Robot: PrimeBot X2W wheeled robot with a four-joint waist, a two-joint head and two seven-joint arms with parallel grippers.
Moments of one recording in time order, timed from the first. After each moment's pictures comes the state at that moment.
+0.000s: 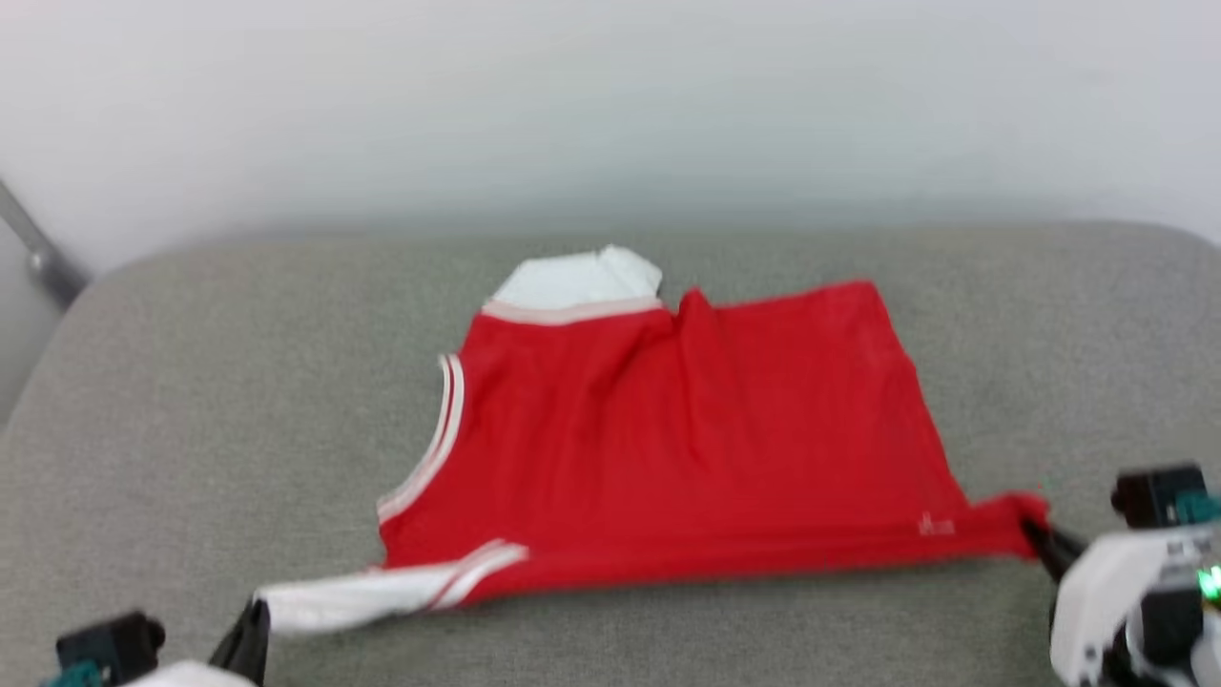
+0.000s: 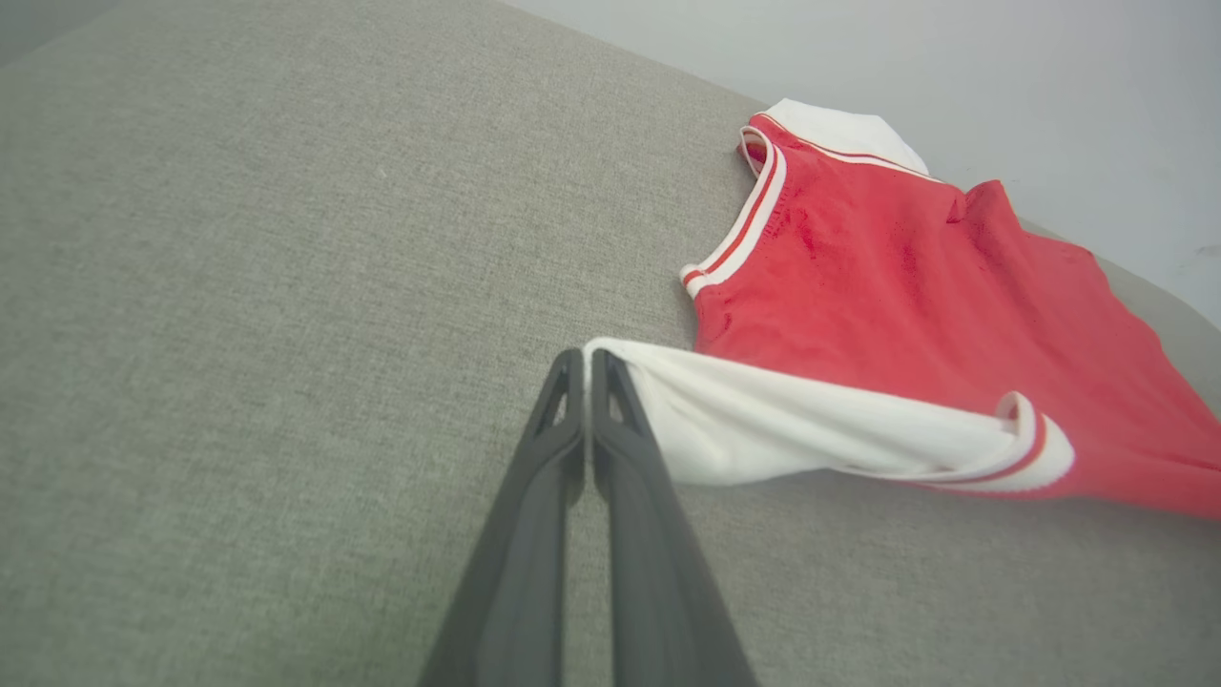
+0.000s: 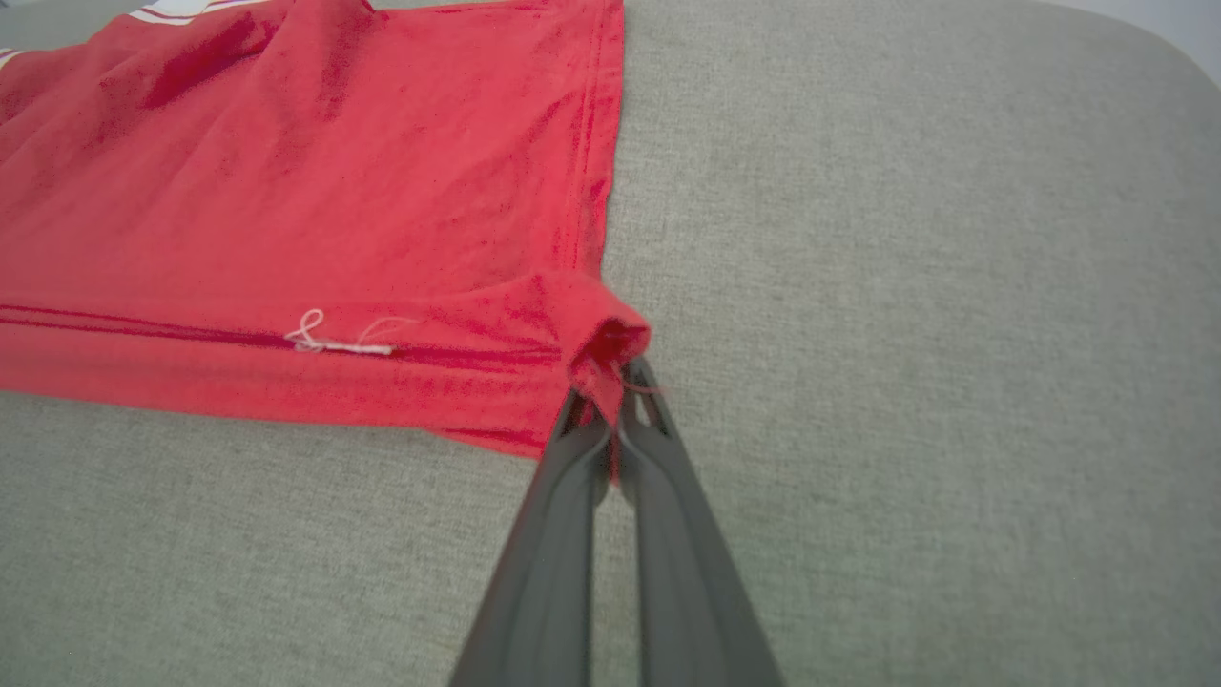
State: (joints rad) left arm 0.07 0.51 -0.26 0.18 -0.92 0.18 -0.08; right arm -0.22 -0.40 0.16 0.48 0.44 0.14 0.22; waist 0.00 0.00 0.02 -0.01
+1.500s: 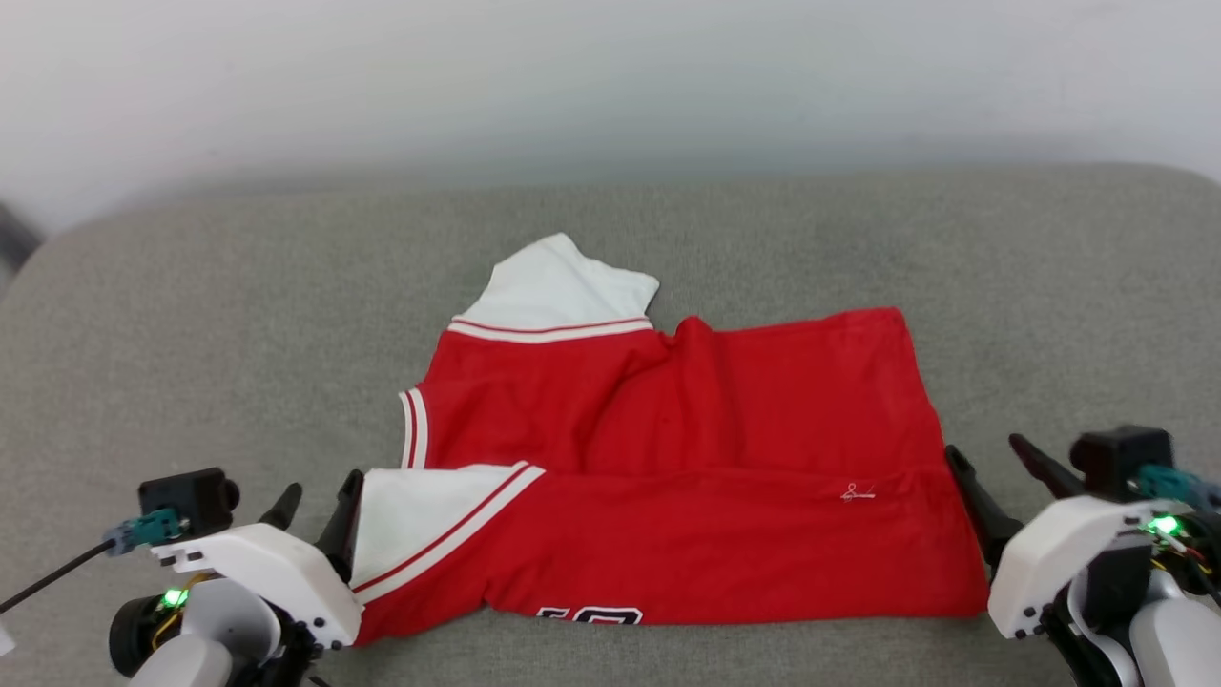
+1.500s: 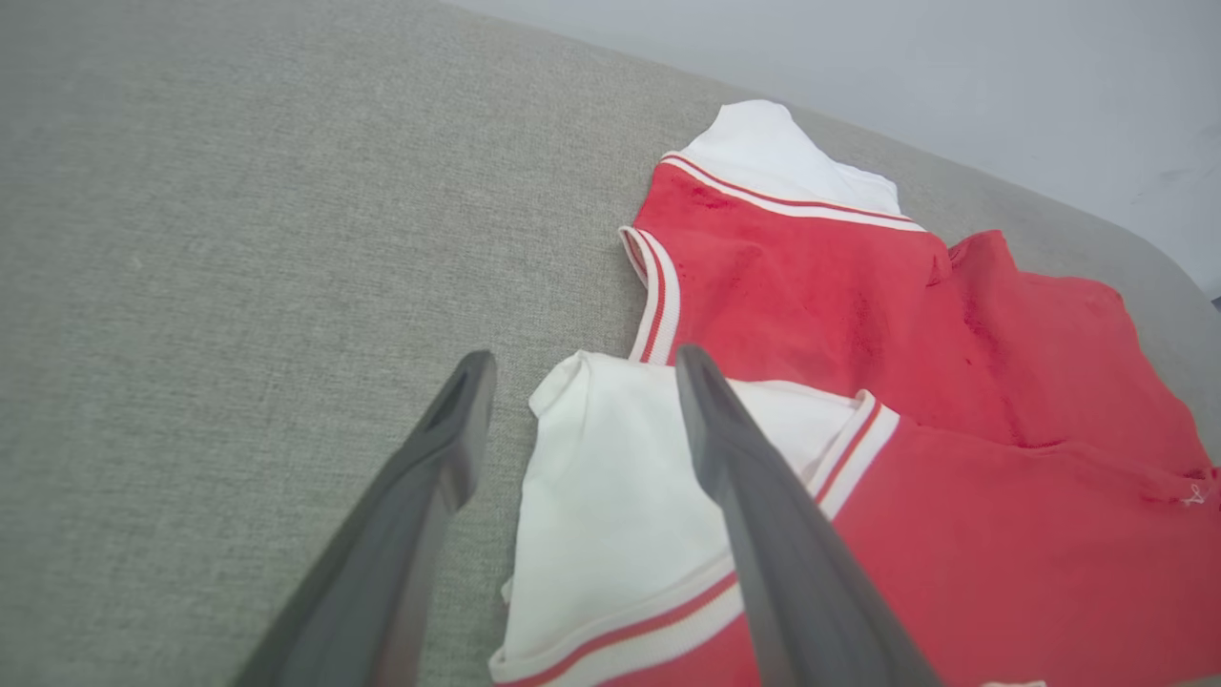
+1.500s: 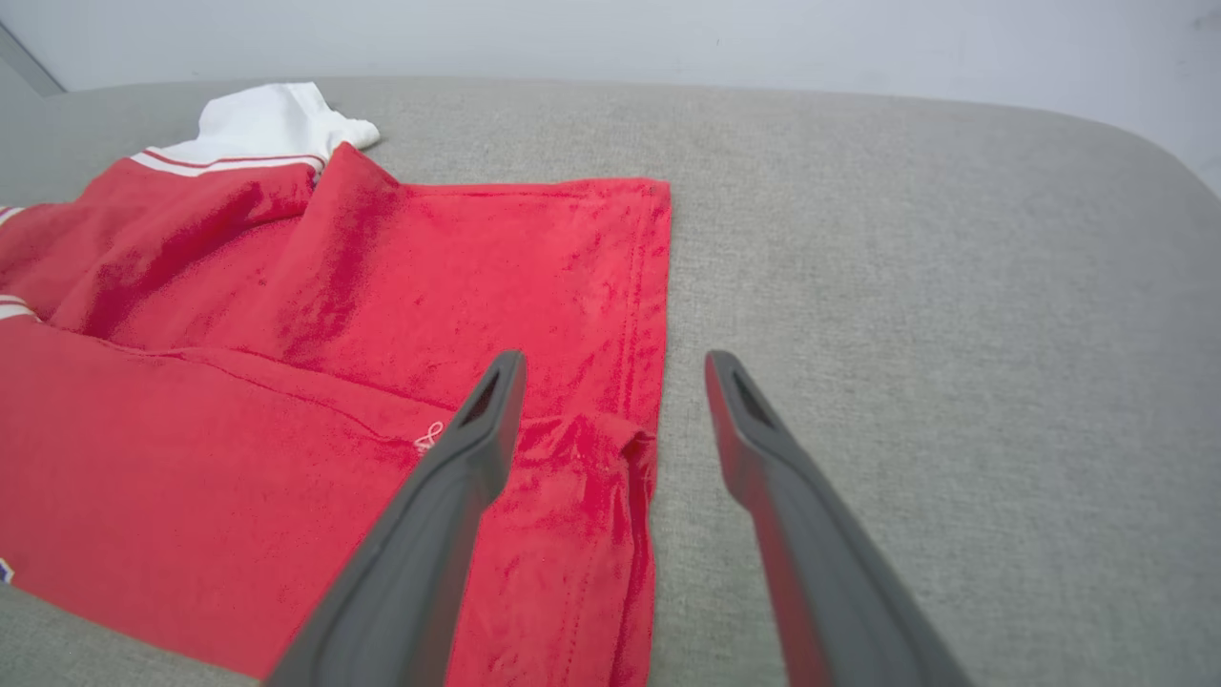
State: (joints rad) left arm -0.17 0.49 -0.38 0.20 -0.89 0.17 0.06; right arm -0.17 -0.26 0.10 0.25 0.30 0.13 0.20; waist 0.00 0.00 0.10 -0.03
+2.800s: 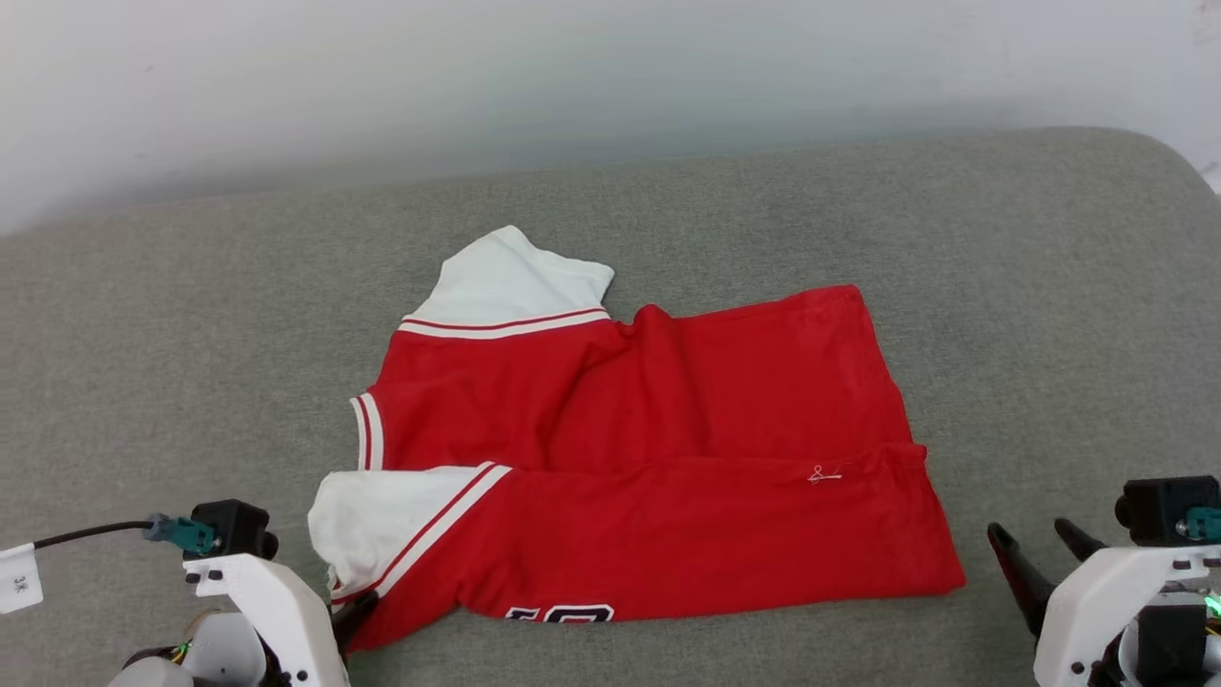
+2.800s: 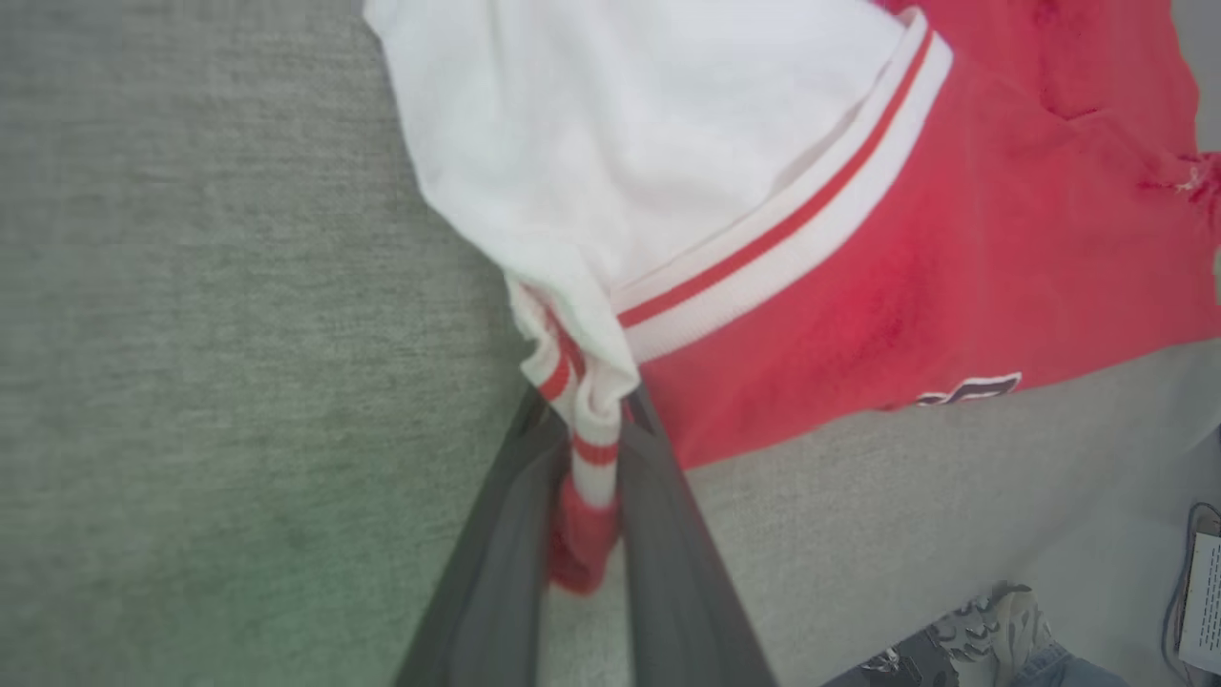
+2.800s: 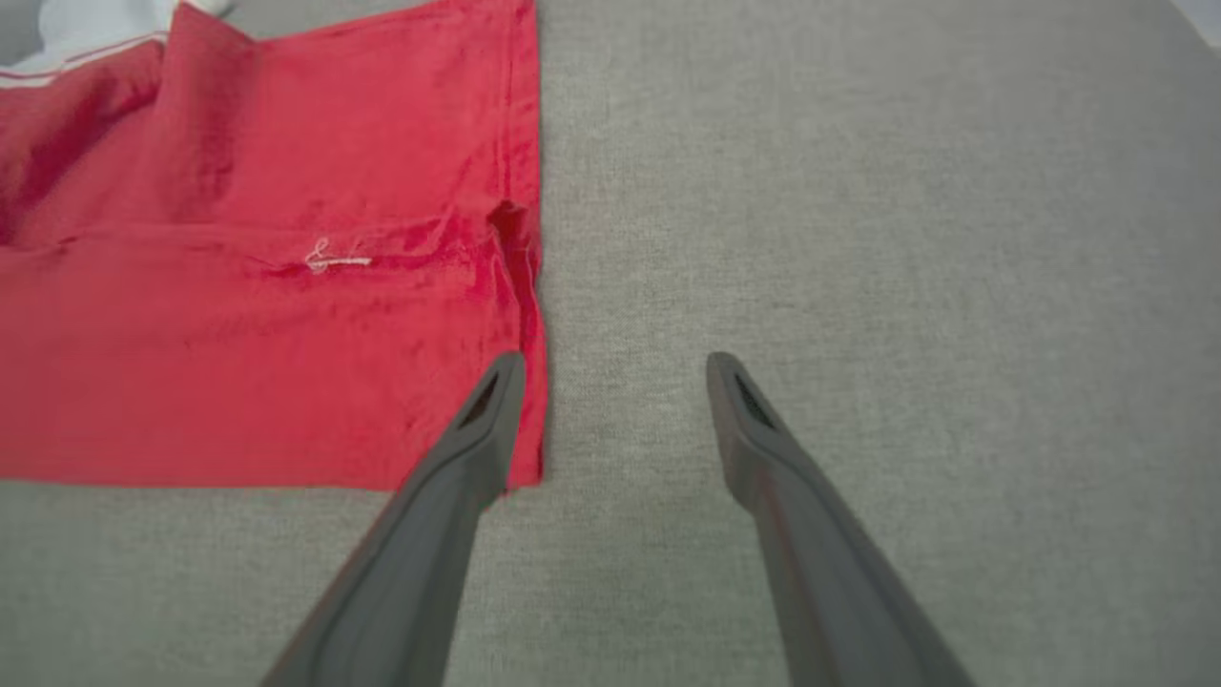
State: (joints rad) left arm -0.13 0.61 -0.45 0.19 -1.07 0.06 0.46; right arm 0.02 -0.19 -0.07 -0.02 0.29 0.13 0.45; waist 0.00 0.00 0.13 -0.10
